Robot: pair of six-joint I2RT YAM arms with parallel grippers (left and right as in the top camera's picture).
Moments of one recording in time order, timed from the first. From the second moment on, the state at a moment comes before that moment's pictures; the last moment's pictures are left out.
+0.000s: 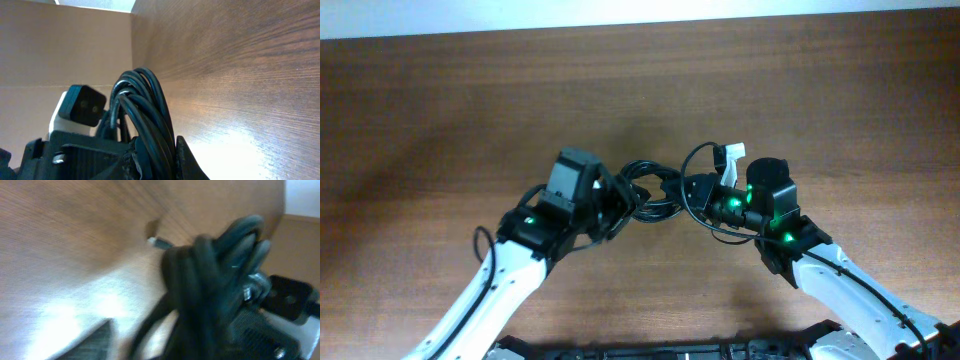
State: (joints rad) left arm -0.48 1.26 0.87 -0.51 0.39 -1.19; right arm 0.39 1.27 0.52 0.32 -0.65 1.16
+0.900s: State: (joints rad) left arm -0.16 1.32 0.87 -0.41 0.88 -0.06; right arm 0.11 1.27 0.52 0.32 -1.29 0.55
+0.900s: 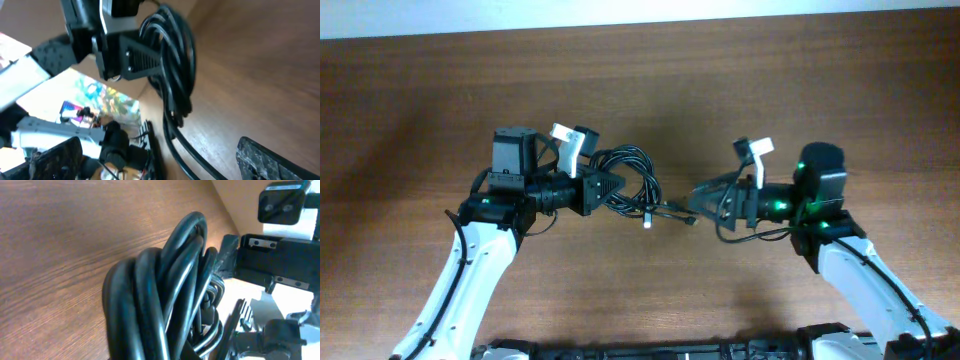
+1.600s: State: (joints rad) left arm -0.24 1.32 0.87 -0.40 1.05 -0.01; right arm 0.29 1.27 0.52 0.38 -1.08 0.62
